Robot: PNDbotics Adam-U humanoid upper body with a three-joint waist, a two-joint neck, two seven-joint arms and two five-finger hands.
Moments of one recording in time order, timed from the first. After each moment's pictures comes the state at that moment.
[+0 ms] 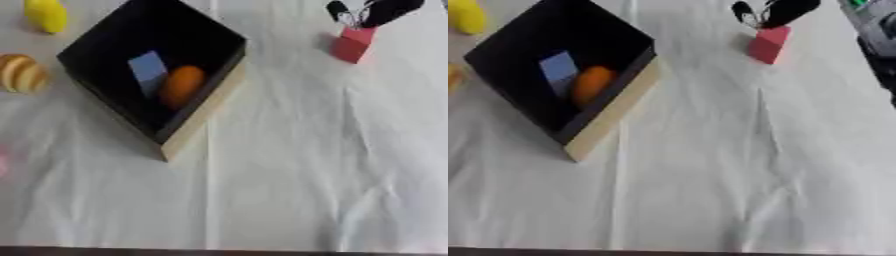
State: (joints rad) left arm -0.33 0.44 -0.01 -1.99 0.01 -0.15 0.32; right arm -0.89 -0.88 0.24 -1.44 0.43 -0.18 0.54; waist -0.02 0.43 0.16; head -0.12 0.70
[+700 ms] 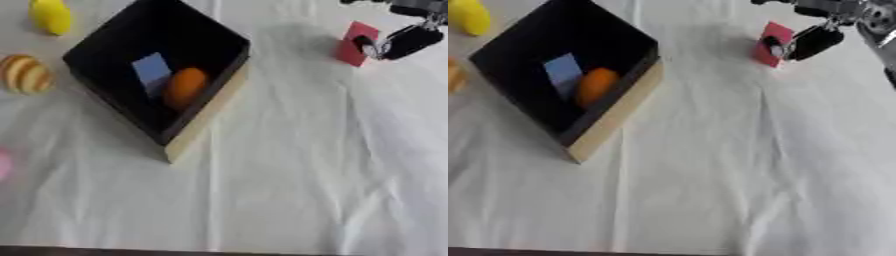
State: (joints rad) left arm -0.33 0.44 -0.01 -1.99 0.01 -0.15 0.32; right arm -0.80 -0.92 0.26 -1.41 0.50 -0.11 0.54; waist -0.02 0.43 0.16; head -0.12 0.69
